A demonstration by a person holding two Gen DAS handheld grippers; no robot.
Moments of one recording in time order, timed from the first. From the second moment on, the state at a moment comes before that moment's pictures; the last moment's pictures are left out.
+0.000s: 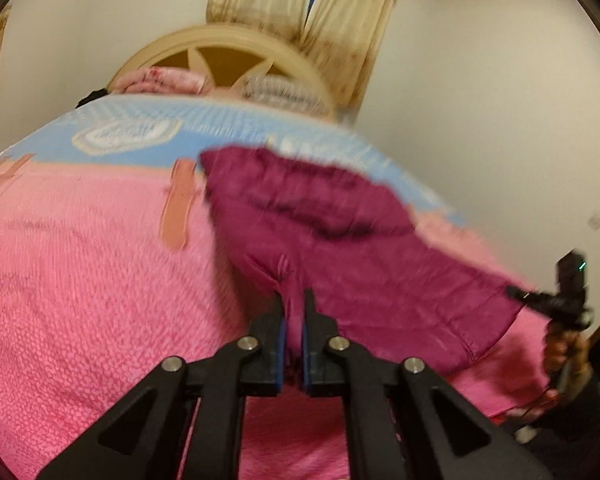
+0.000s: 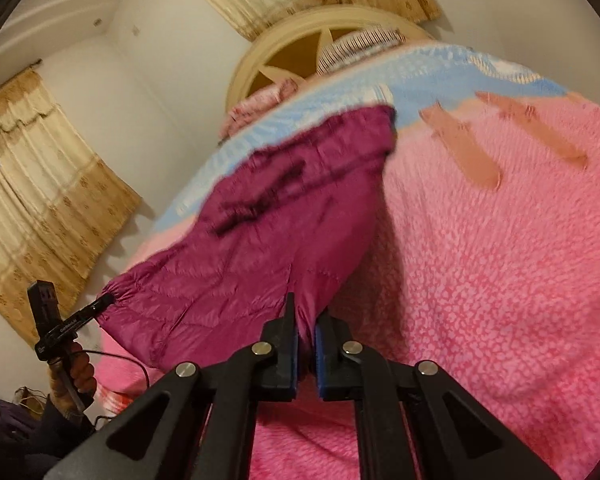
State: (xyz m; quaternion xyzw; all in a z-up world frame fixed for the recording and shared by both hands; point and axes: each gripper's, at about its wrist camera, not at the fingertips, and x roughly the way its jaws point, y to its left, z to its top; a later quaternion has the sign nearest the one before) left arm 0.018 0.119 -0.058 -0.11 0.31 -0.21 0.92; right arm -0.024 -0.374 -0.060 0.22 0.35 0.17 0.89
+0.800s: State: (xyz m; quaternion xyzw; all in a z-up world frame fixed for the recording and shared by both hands) left arm 0.131 0.103 0.016 -0.04 0.14 -0.06 0.99; right arm 0.121 -0.376 0.056 0.21 0.23 0.11 0.94
